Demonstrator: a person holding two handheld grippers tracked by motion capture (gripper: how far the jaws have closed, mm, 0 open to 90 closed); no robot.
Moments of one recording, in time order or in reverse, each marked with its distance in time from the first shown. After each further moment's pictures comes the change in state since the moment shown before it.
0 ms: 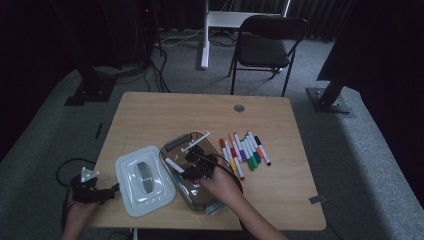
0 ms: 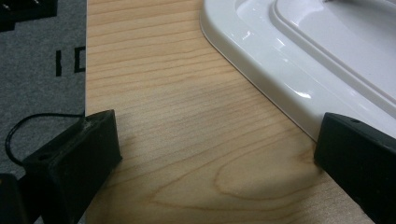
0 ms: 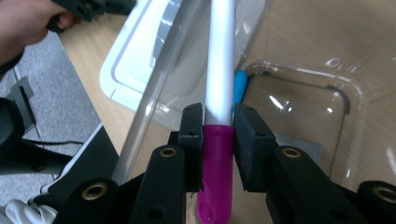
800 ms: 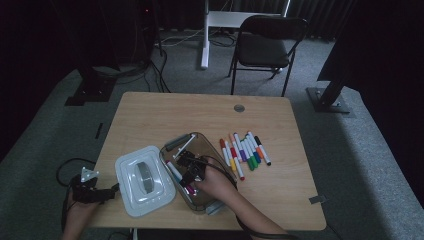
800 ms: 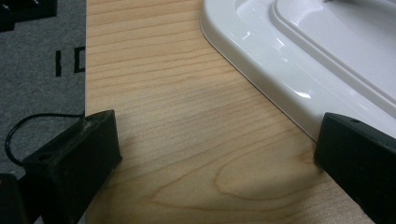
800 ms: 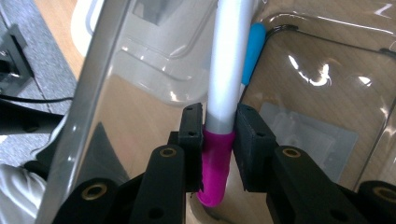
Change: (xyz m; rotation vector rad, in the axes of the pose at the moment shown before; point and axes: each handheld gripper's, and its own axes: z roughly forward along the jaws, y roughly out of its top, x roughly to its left) left arm 0.000 0.000 0.000 0.000 -0.001 0.003; right arm -0.007 0.009 0.047 0.245 0.031 -0.018
